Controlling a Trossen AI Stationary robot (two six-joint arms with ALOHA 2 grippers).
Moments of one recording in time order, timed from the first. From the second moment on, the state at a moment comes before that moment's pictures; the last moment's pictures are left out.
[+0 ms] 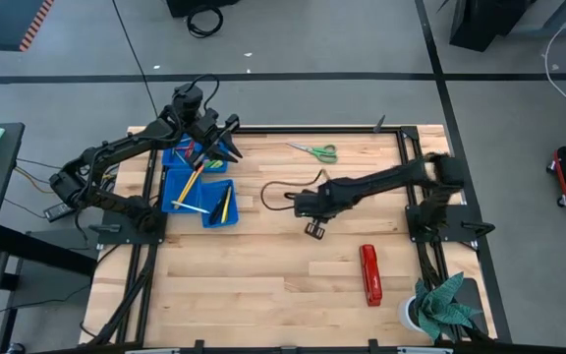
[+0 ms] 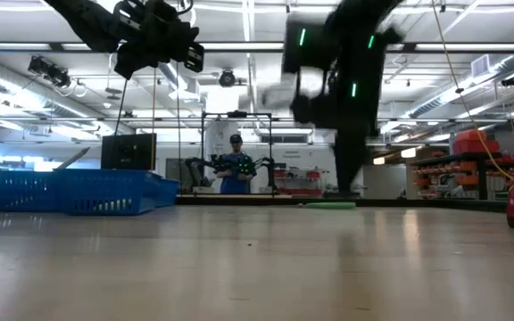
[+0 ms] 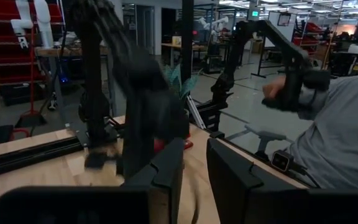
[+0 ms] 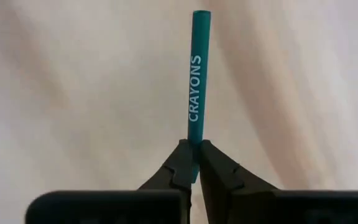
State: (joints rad) left arm 0.83 1.36 0.91 0.19 1.45 0.30; right arm 0.02 1.84 1.23 -0.82 0.22 0.47
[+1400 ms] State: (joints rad) left arm 0.41 1.37 0.91 0.13 0.95 0.77; right arm 0.42 1.62 1.23 -0.19 0.98 -0.02
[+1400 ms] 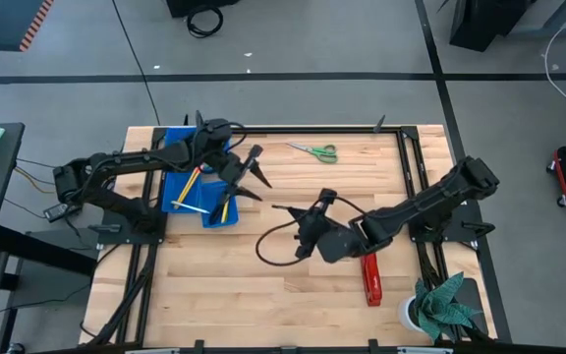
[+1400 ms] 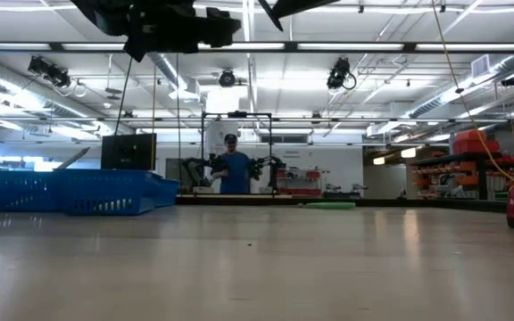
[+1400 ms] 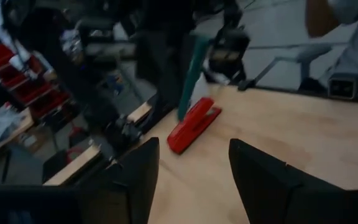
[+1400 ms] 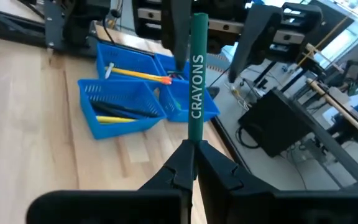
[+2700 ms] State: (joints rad) left arm 0.30 1.40 0.91 0.34 0.90 0.50; right arm 0.35 1.62 1.23 -0.11 0.80 -0.12
